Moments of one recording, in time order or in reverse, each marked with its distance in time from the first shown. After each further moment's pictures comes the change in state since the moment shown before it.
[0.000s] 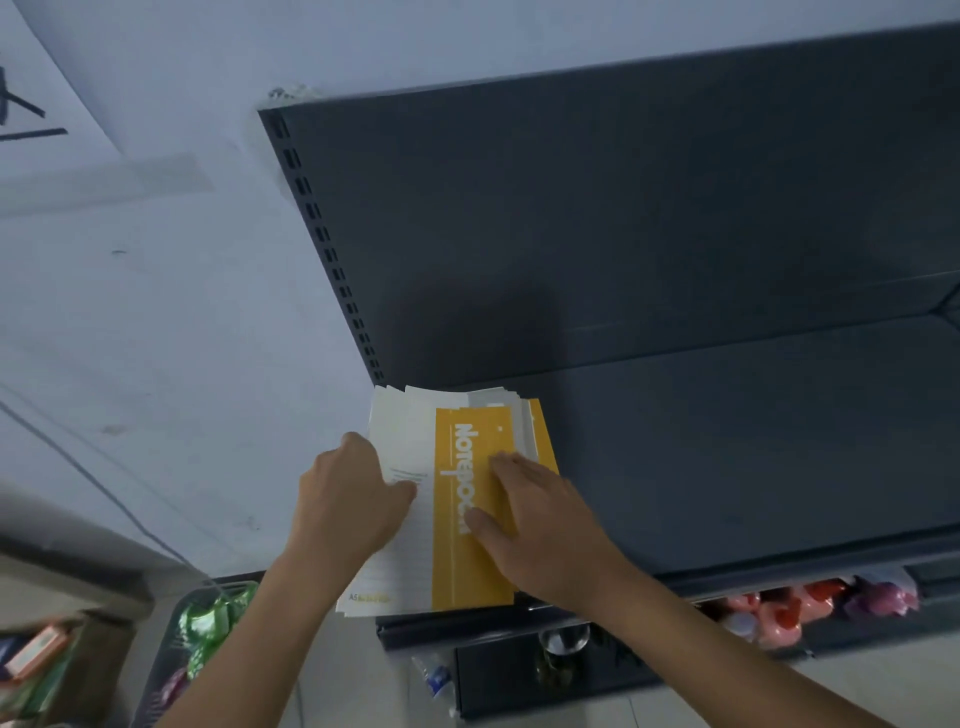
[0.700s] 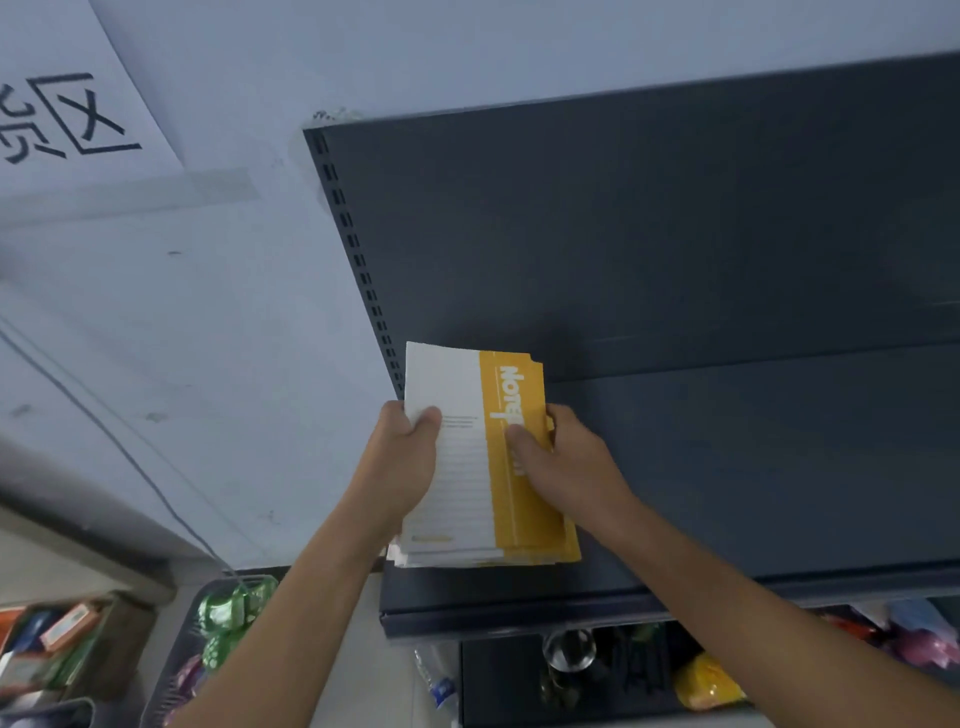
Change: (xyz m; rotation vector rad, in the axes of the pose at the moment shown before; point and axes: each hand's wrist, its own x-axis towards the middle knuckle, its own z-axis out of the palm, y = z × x) left_hand -0.006 0.042 0.001 -0.755 -0.045 -0.103; right_hand 0.028 0.008 -0.041 0.471 0.138 0.272
